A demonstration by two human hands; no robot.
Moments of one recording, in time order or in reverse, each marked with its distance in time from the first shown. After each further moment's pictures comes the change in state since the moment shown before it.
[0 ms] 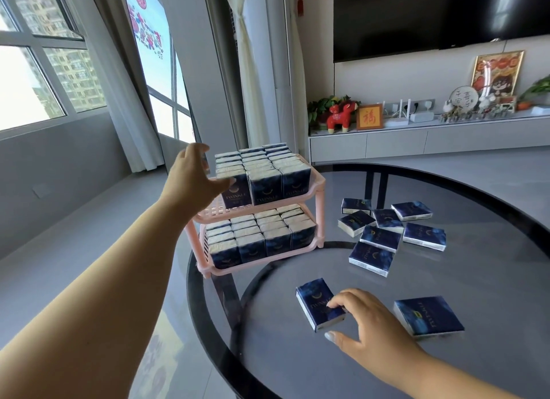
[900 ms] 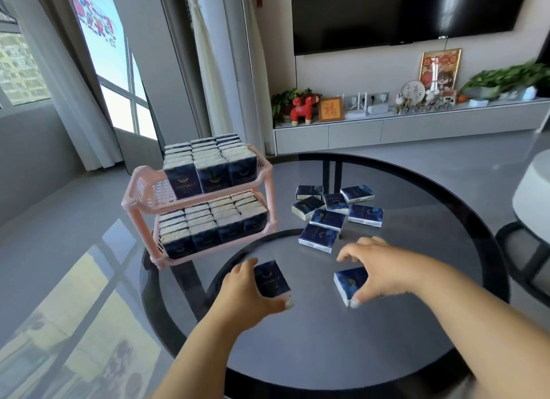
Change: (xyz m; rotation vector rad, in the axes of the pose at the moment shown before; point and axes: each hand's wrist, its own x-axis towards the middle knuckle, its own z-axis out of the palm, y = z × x) left_hand -0.182 0.055 0.121 -0.099 -0.685 -0.192; right_hand -0.006 0.037 -0.117 -0.285 -0.393 0.369
